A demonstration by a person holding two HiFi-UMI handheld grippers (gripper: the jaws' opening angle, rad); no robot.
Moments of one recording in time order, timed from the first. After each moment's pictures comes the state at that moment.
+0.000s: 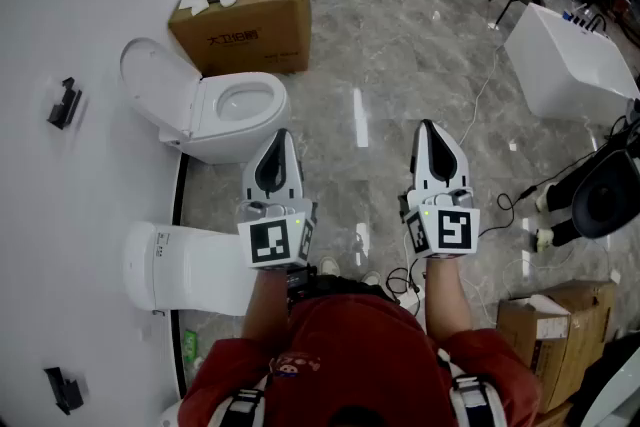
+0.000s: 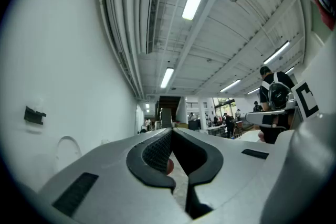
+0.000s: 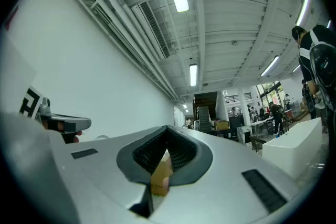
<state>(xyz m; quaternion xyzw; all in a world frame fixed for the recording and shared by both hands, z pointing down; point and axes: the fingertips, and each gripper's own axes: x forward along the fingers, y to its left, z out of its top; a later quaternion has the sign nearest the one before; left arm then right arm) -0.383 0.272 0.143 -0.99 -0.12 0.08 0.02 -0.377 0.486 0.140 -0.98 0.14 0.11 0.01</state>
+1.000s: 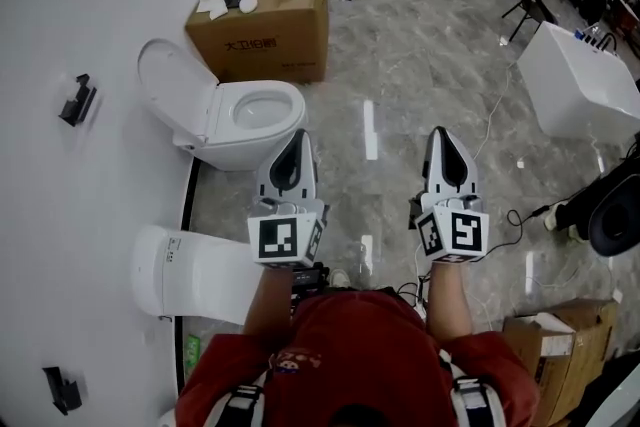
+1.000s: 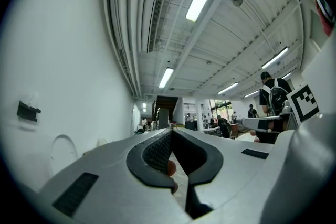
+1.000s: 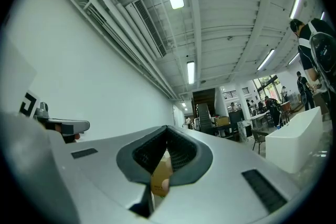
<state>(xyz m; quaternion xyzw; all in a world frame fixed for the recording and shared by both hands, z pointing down) -0.366 0.238 0.142 -0.99 -0.13 0.08 0.01 -0.352 0.452 0.145 -0.98 0.14 0.09 0.05</state>
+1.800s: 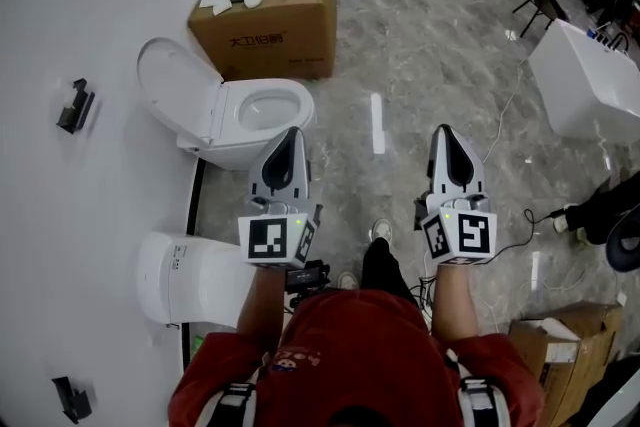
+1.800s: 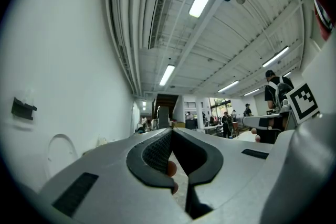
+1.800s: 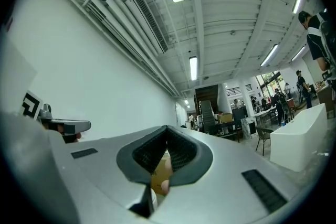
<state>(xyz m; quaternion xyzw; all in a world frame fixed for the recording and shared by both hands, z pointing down) -0.315 0.195 0.153 -0.99 -0.13 0.07 0.01 -0.300 0.419 0.156 -0.98 0.16 0.08 0.05</state>
